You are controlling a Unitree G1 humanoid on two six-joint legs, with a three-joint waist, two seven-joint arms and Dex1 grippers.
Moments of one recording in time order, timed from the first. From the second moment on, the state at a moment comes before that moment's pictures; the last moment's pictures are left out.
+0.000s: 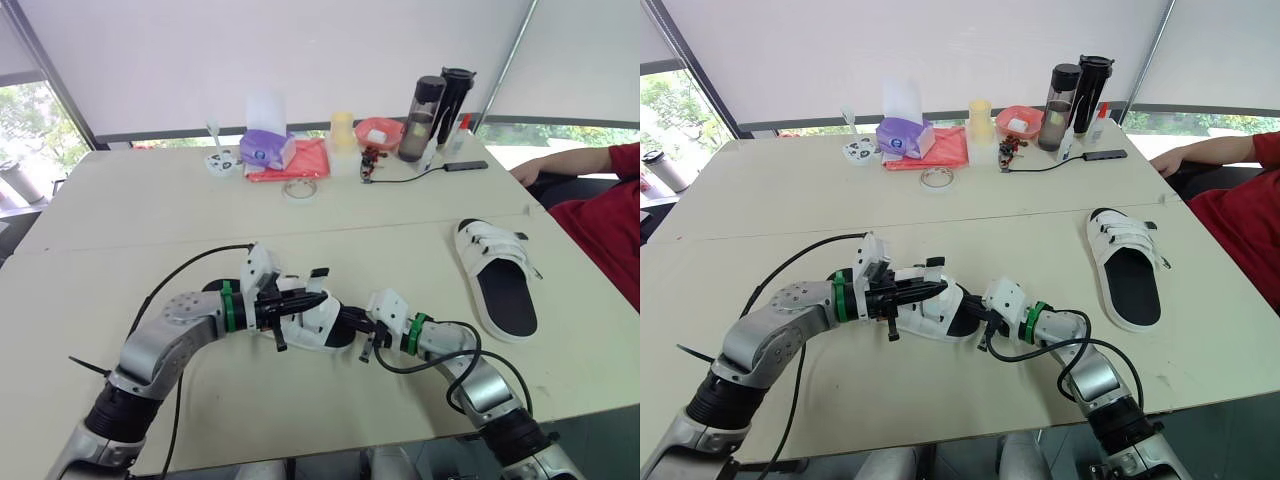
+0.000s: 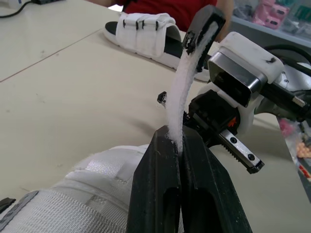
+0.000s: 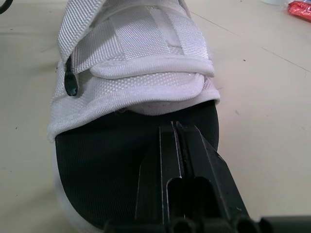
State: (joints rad) left arm -0.34 0.52 -0.16 -0.25 -0.64 0.57 -0.80; right arm -0.21 -0.41 0.30 0.05 0.10 0.02 0.75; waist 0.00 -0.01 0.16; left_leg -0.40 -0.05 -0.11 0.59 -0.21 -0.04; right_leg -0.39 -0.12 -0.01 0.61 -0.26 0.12
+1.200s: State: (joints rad) left arm -0.61 0.48 -0.11 0.06 -0.67 0.89 -0.93; right arm -0.22 -0.40 0.31 0.05 0.10 0.02 0.74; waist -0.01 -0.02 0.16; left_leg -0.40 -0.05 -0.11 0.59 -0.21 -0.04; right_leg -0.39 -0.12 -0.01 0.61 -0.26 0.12
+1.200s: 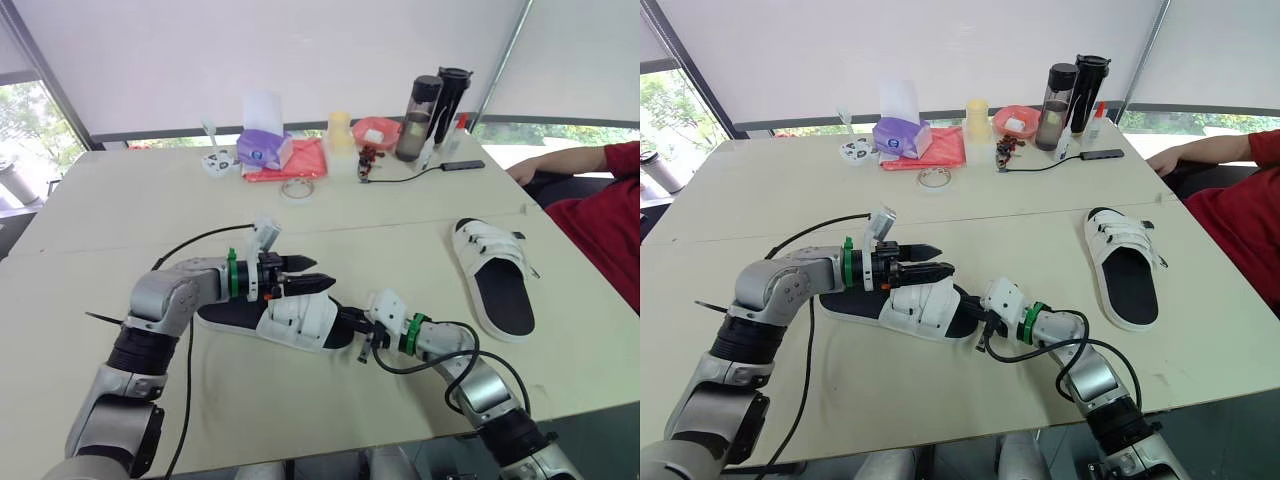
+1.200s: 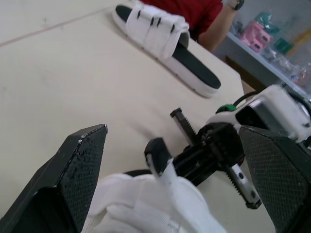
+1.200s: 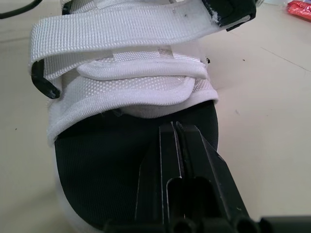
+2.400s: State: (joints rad) left arm -0.69 0.42 -0.03 0.14 -0.69 0.91 -1.00; right arm -0.21 -0.39 0.31 0.05 0.10 0.01 0.72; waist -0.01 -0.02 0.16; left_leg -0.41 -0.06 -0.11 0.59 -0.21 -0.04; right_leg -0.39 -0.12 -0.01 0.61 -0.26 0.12
